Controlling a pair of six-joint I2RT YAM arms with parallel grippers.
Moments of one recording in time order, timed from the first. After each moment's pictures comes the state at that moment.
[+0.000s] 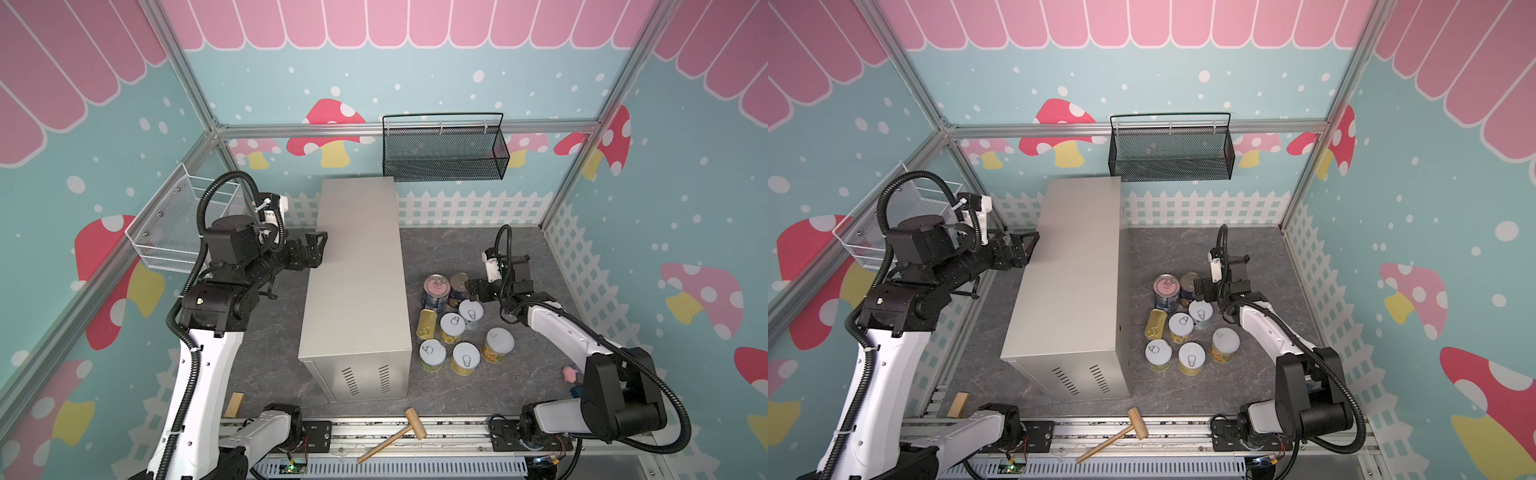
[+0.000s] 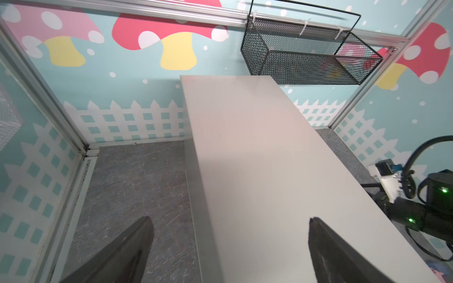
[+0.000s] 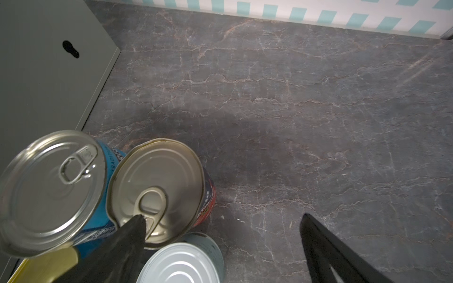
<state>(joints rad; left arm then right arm) -0.09 1.09 1.54 -0.80 0.24 -0.11 0.18 1.39 0.85 -0.17 -0.08 -0.02</state>
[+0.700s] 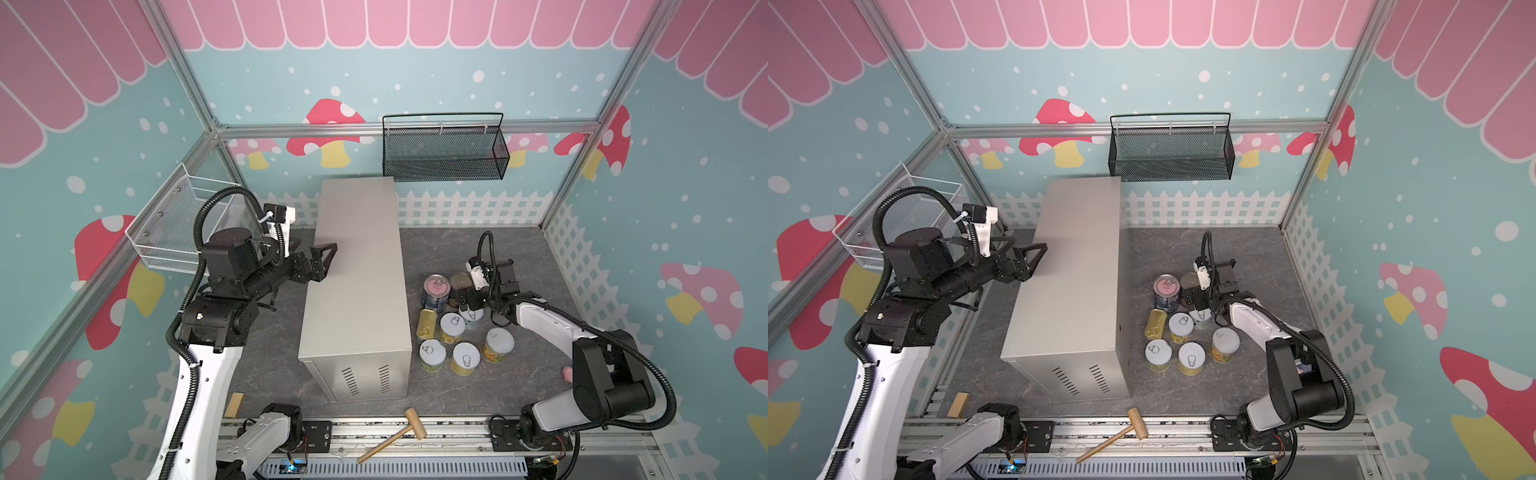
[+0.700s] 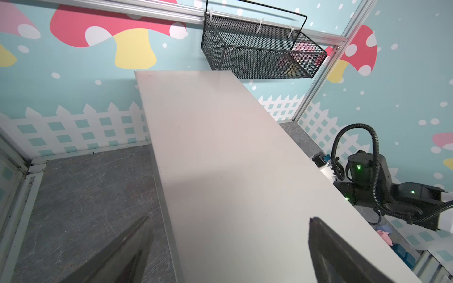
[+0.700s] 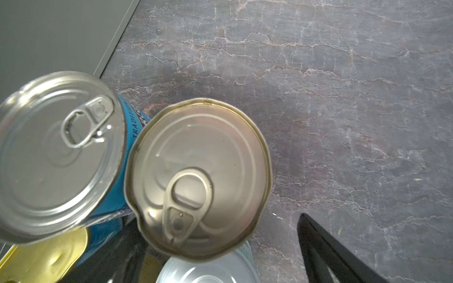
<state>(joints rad) -0.09 1.01 1.44 -0.74 0.40 -0.11 0.24 1.49 0.85 -0.17 -0.13 -0.05</state>
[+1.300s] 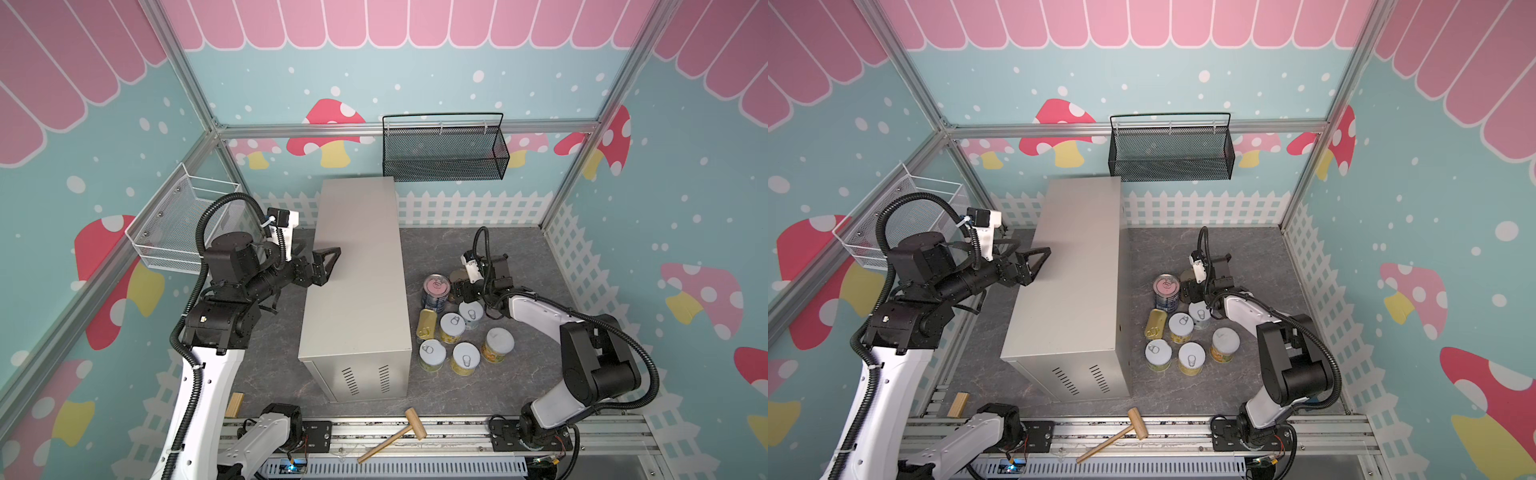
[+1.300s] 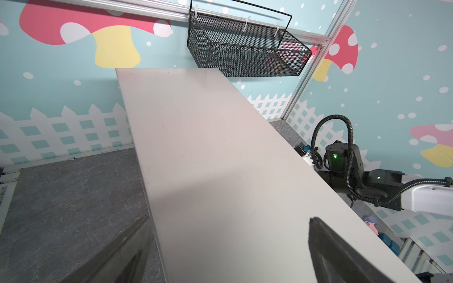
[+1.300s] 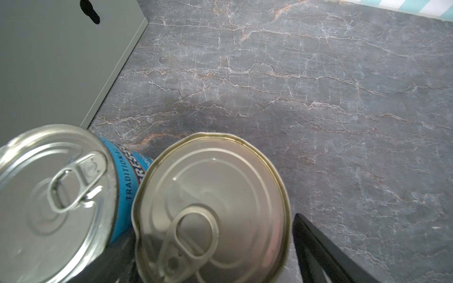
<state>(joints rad) -0.08 0.99 1.38 -0.69 0.47 -0.11 0.24 1.60 0.90 -0.05 -0.14 -0.05</state>
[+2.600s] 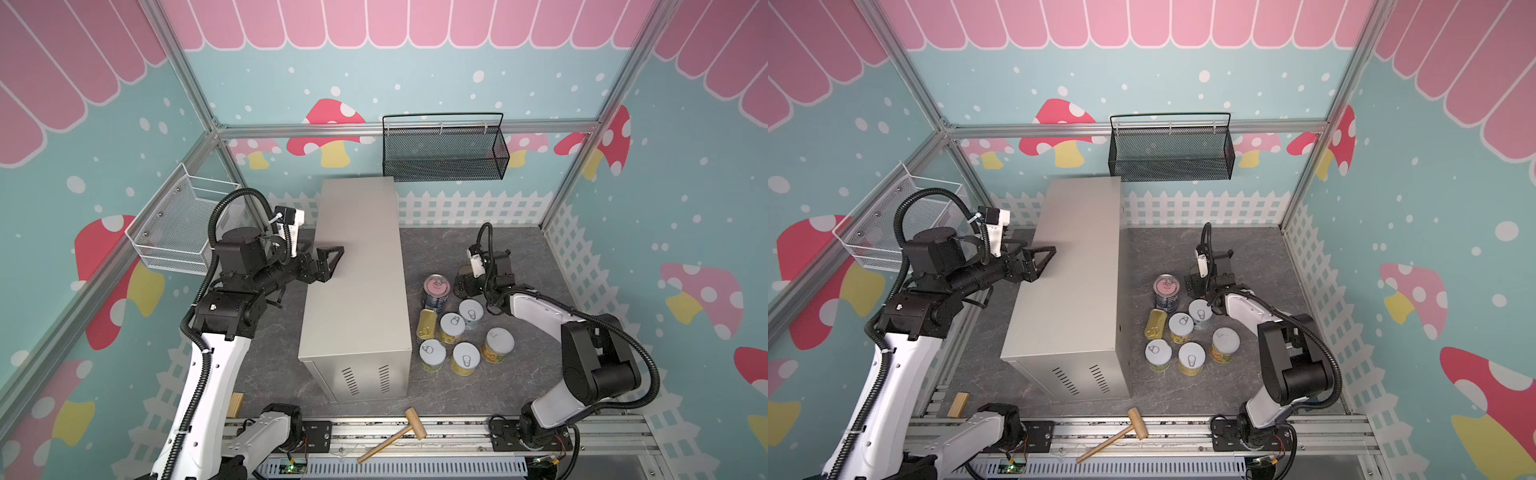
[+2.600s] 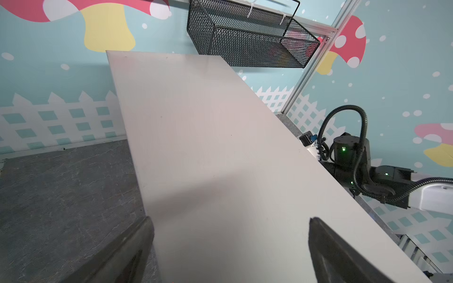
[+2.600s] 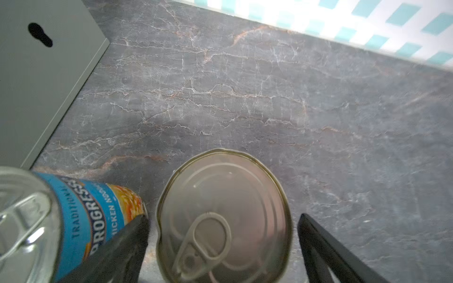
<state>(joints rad) -0.07 1.04 1.37 -0.68 0.49 -0.12 0.23 1.57 0.91 -0.02 0.00 -0.07</state>
